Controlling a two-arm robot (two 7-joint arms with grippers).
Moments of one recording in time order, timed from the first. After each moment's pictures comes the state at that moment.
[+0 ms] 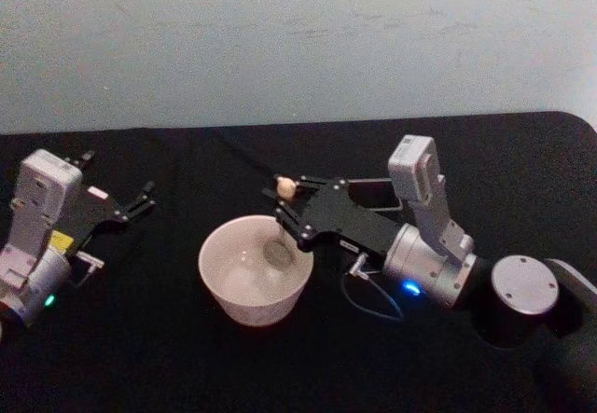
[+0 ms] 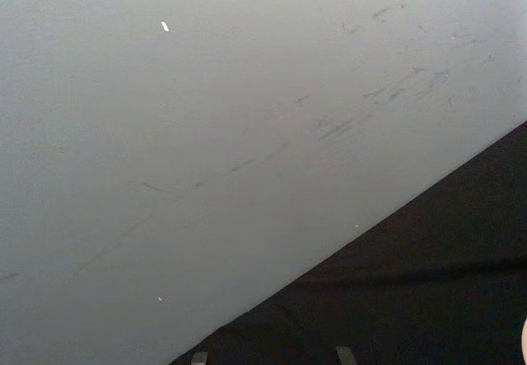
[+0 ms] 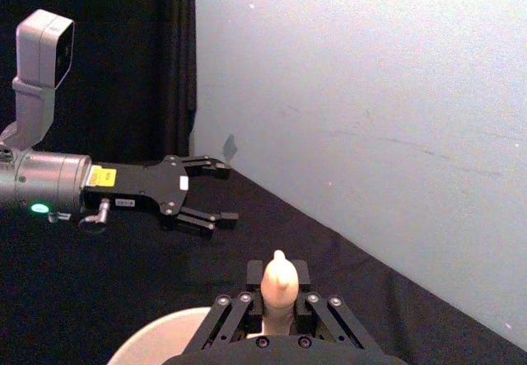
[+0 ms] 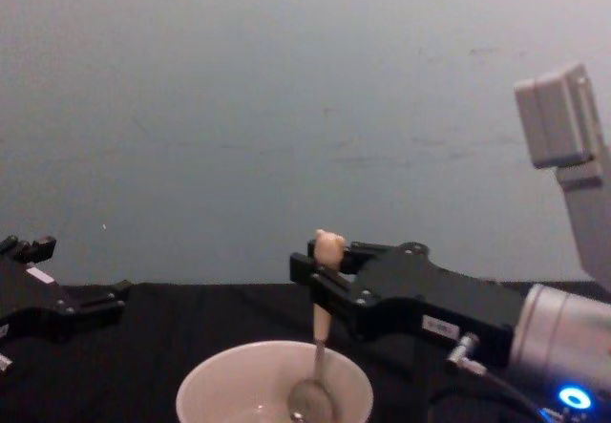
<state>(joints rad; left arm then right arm) -0.20 0.60 0.45 -1.41 -0.25 -0.12 0.03 0.35 0.28 -0.52 -1.26 0.33 -0.23 0.58</state>
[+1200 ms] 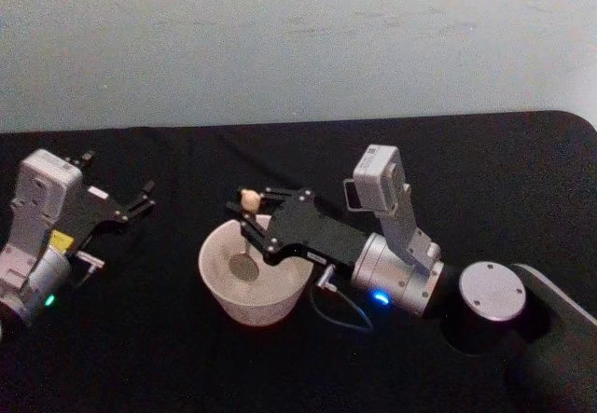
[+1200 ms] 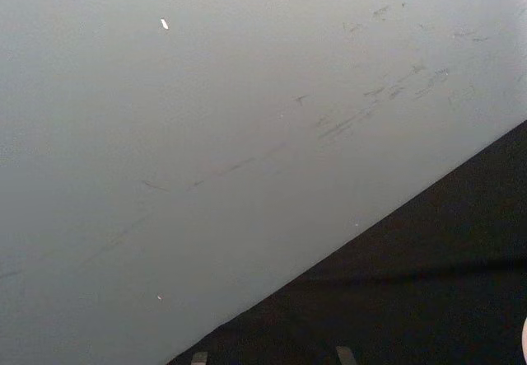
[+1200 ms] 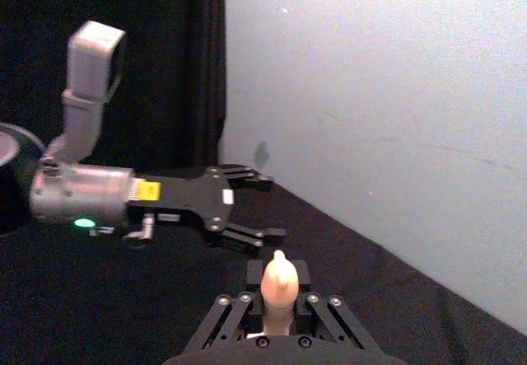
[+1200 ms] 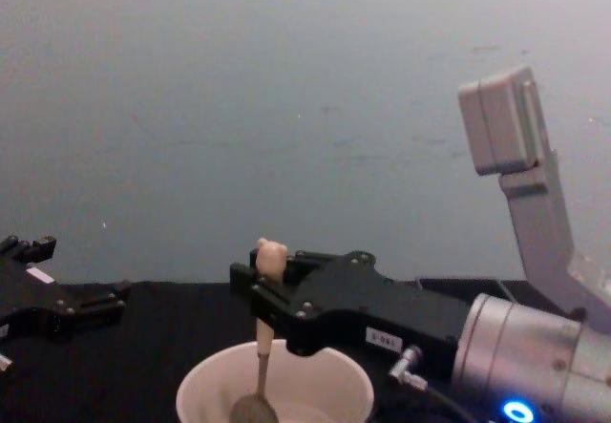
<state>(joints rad) -0.20 0.60 0.45 -1.41 -0.25 -0.12 0.03 0.36 0.24 -0.57 -1.26 0.33 -0.23 0.59</state>
